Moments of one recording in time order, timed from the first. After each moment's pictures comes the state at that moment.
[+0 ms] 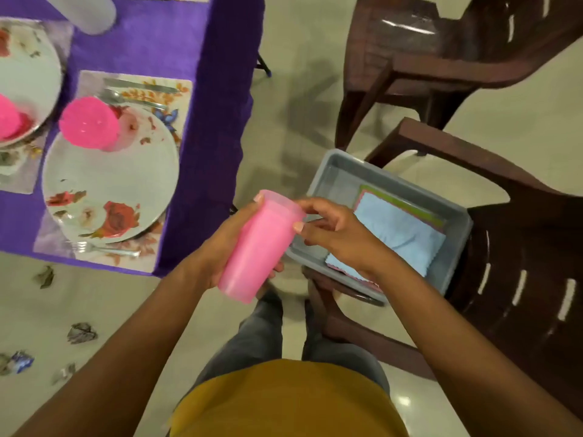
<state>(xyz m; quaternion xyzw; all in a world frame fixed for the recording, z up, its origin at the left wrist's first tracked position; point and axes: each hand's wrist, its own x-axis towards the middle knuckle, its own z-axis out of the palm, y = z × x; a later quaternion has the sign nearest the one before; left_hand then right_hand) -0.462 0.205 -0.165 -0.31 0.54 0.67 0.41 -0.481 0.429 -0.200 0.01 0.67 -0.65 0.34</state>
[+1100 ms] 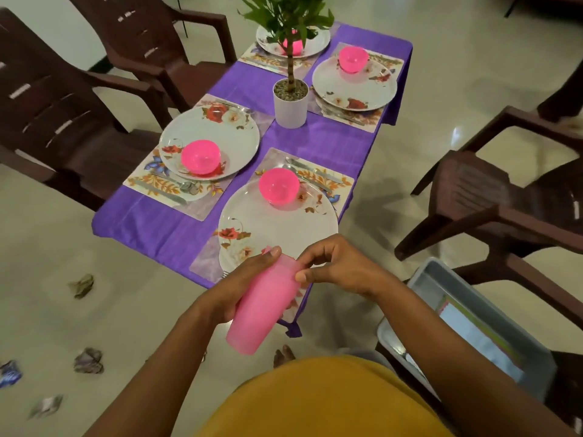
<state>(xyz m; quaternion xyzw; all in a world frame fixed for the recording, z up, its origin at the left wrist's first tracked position) -0.406 -0.081 -0.100 -0.26 0.55 0.75 0.26 -0.514 0.118 -0.116 -0.25 0.71 -0.54 0.39</state>
